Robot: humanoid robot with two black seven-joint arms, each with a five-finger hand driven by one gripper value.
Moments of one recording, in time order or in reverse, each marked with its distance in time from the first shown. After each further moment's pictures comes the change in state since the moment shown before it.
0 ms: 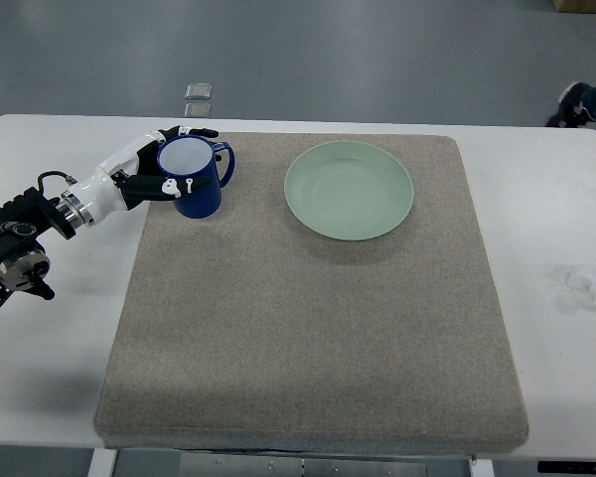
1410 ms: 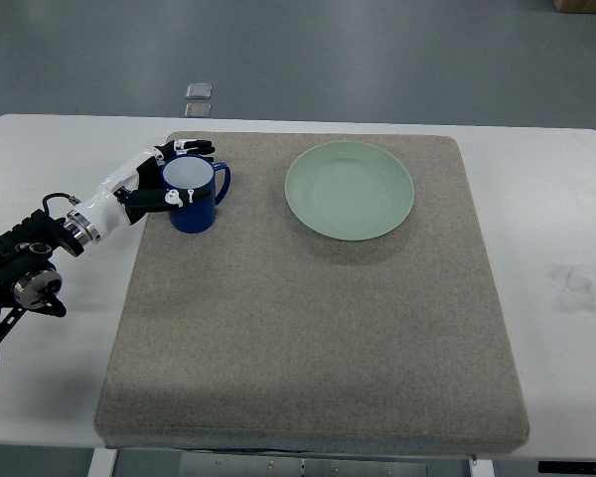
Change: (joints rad) left arm 0.017 -0.081 0.006 0.128 0.003 0.026 -0.074; right arm 0.000 0.000 0.000 -0.001 0.000 0.000 0.000
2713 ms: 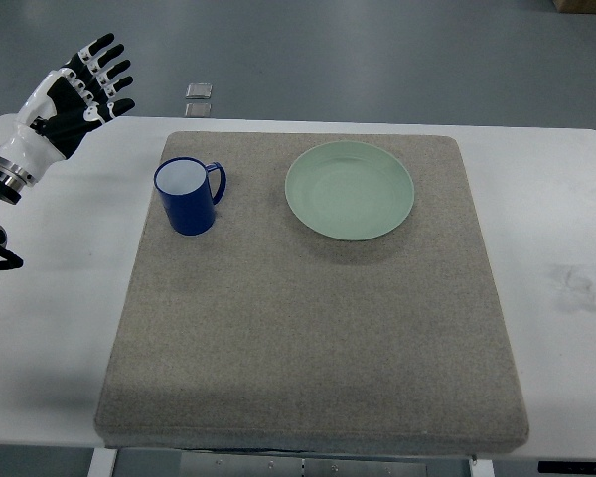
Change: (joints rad) left arm -0.061 0.115 -0.201 -0.037 -0.240 -0.024 0.034; right arm 0.000 0.000 0.000 0.000 0.000 0.000 0.000
